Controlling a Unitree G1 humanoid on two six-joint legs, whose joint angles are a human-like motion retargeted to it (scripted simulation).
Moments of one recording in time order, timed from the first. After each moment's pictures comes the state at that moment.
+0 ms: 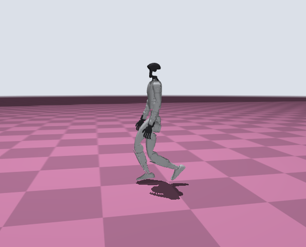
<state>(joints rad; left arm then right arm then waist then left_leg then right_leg) 0.04 0.20 -0.34 1.20 0.12 -0.10 -0.02 -0.04 -0.25 0.28 1.19 0.01 -0.05 0.07 -0.02 0.01 -0.02 -0.12 0.01 0.06 1.19 -0.35 -0.01 -0.56 0.13 -0.07 0.87 -0.26 0.10</state>
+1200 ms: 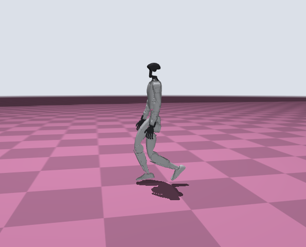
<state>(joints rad) 0.06 0.19 -0.35 1.24 0.14 -0.10 -0.04 -0.03 -0.26 0.26 1.20 0.03 -0.05 0.07 -0.03 0.03 -0.02 -0.11 0.00 0.04 1.17 -0.34 -0.04 -0.55 0.15 -0.06 0.84 -0.25 0.11</state>
